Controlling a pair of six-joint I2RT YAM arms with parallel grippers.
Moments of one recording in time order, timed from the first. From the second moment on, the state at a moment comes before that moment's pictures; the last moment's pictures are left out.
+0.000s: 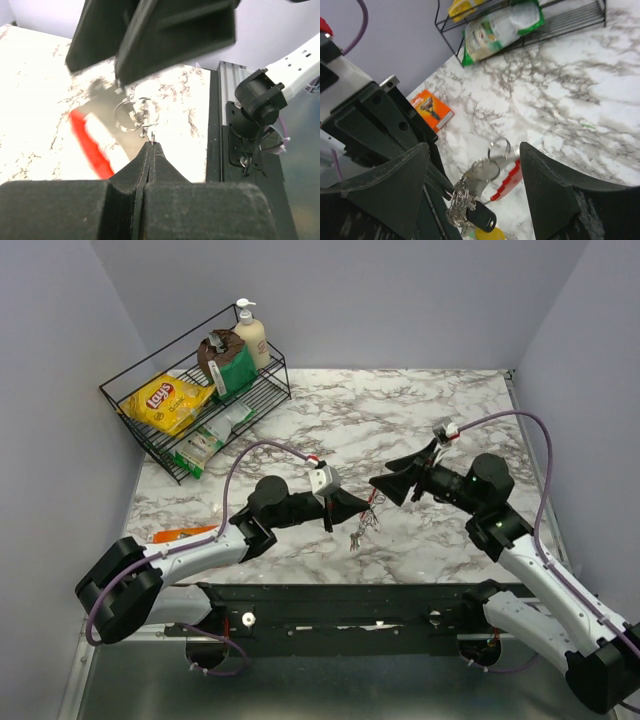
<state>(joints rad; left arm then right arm) -0.86 1.24 0.56 0.75 0.53 -0.17 0.46 0.86 0.65 0.16 -0.54 0.39</state>
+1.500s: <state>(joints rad) -0.78 1.71 0.40 1.18 0.50 -0.29 0.36 0.98 0.55 -0.02 -0.39 0.36</state>
